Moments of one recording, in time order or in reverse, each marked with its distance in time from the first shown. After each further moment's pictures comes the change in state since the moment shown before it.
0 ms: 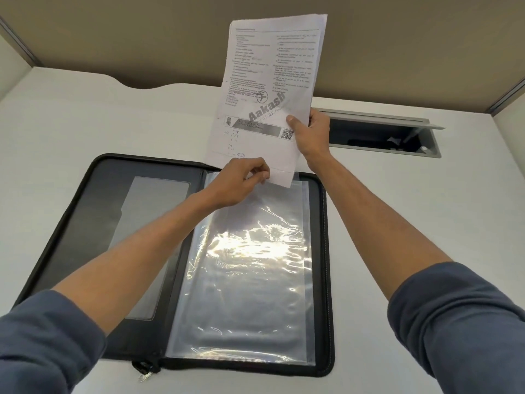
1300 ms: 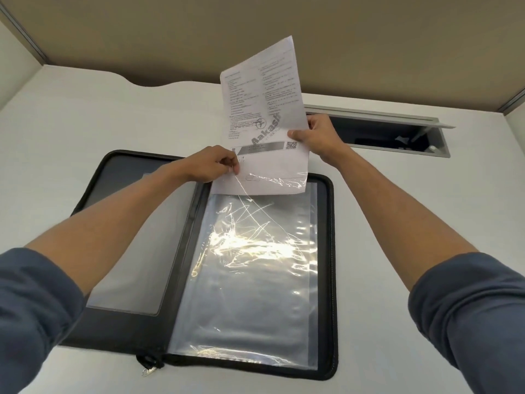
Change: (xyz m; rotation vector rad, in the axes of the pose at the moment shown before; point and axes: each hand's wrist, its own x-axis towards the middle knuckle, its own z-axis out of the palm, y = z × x) left_hand 0.012 -0.049 -0.064 0.183 -0.278 -0.246; right_hand 0.011 0.000 -0.022 -0.211 -0.375 0.099
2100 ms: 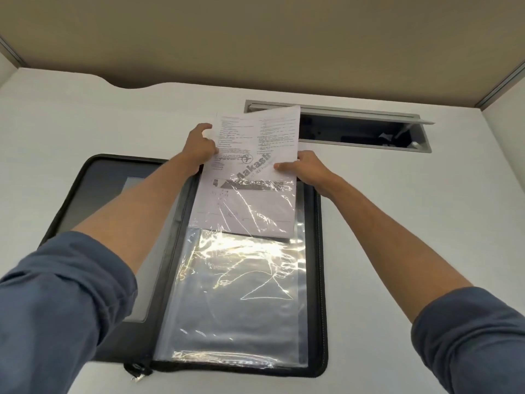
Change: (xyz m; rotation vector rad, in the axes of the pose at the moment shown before) left_hand 0.064 -0.012 0.011 -0.676 0.460 -0.360; right_hand -0.044 0.041 0.004 0.038 -0.107 0.187
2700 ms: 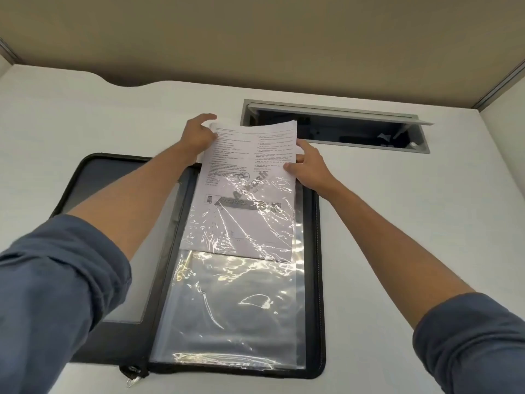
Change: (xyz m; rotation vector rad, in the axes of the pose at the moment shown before) left_hand 0.013 0.012 -0.003 0.016 -0.002 0.111; right_hand -0.003 0.005 0.000 -0.077 0.138 -0.111
